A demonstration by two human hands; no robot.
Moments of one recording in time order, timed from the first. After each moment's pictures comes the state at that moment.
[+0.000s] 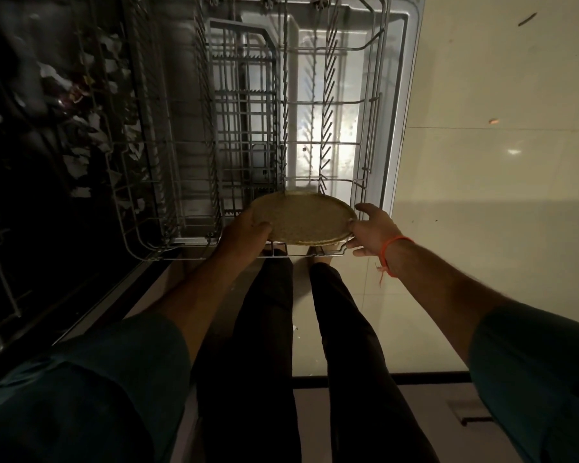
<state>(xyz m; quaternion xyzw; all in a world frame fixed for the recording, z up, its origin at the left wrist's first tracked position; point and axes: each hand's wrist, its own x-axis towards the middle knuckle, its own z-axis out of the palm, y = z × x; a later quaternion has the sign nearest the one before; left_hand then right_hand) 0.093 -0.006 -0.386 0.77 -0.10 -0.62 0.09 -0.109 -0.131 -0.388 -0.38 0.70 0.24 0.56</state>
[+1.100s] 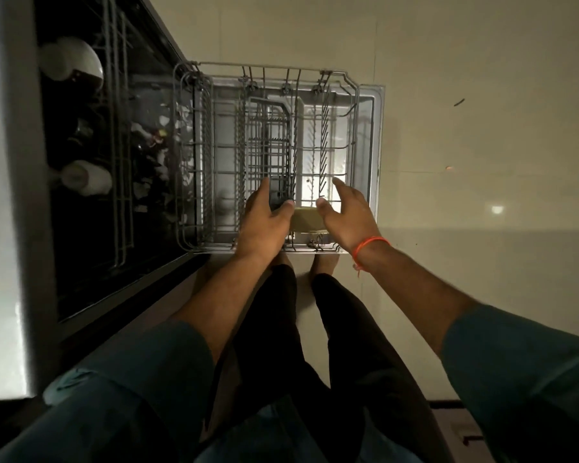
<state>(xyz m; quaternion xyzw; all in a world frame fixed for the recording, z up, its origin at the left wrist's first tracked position) 0.076 0.003 -0.178 0.80 -0.14 -0.52 0.29 -0.056 -0.085 -0.180 -0.64 0.59 0.08 0.48</state>
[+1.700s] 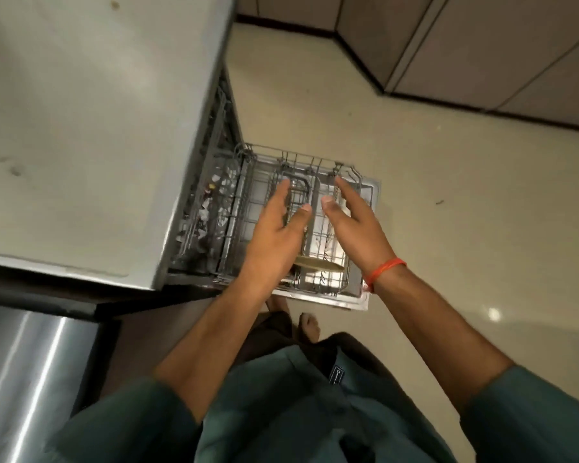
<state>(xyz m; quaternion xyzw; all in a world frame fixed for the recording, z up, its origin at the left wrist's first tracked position) 0.066 0.064 0.039 0.72 -0.19 -0.44 0.50 -0.034 -0.036 0.049 -0.65 0.48 -0.10 0.58</state>
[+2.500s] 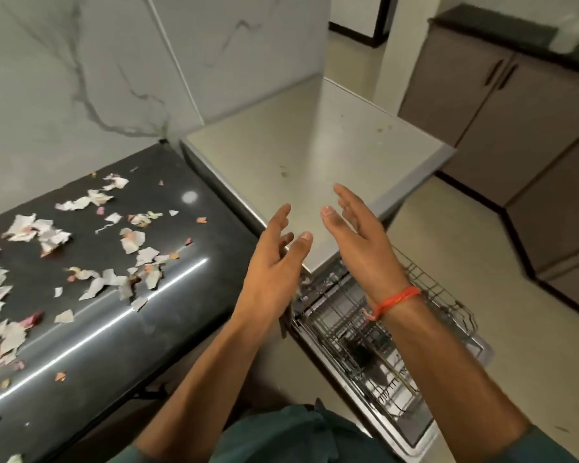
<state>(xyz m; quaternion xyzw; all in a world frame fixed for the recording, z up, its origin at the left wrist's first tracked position) 0.057 0.285 0.170 0.74 -0.02 -0.12 0.66 0.052 0.144 0.189 -0.76 0.12 -0.05 0.64</state>
